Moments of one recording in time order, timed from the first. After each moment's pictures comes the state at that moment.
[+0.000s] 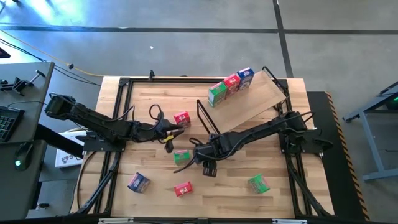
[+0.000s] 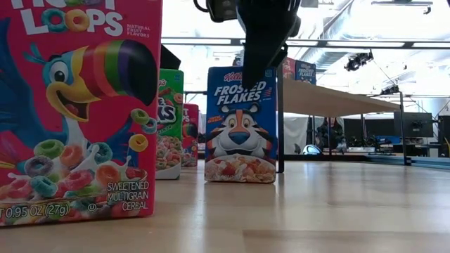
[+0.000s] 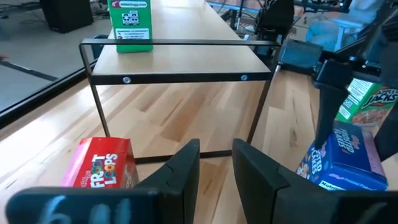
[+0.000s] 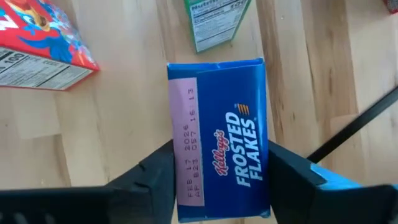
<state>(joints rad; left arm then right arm) -0.22 1.16 0.47 0.36 -0.51 -0.26 0.29 2.00 1.71 -0.96 0.09 0.42</state>
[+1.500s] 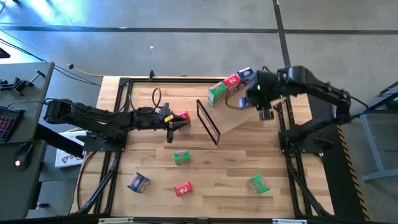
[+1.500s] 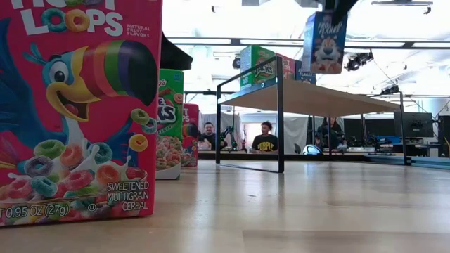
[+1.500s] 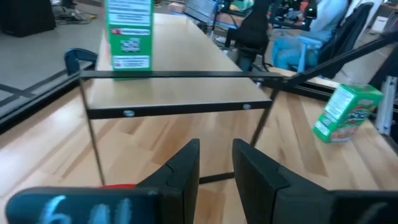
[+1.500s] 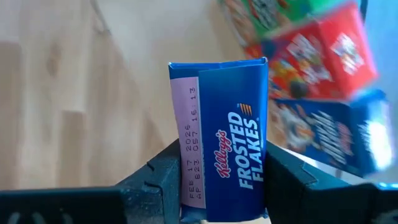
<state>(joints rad) 0.05 1.16 0.47 0.46 -0.12 -0.18 -0.21 1.39 1.77 -1.57 0.17 -0.40</state>
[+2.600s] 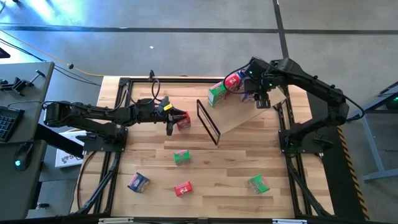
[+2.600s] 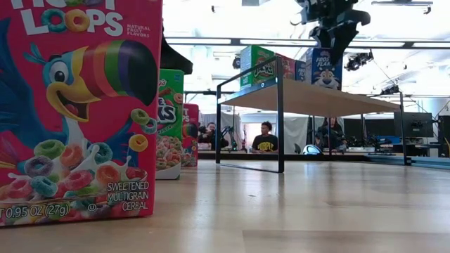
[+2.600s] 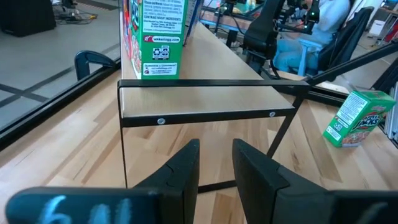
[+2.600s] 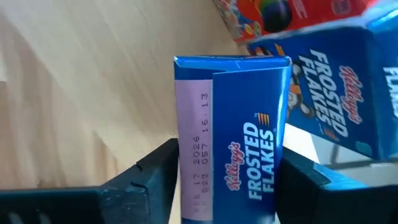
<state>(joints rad) 0.20 1.16 0.47 0.46 0.03 -0.15 -0.50 1.41 1.57 -1.44 0.18 -0.60</state>
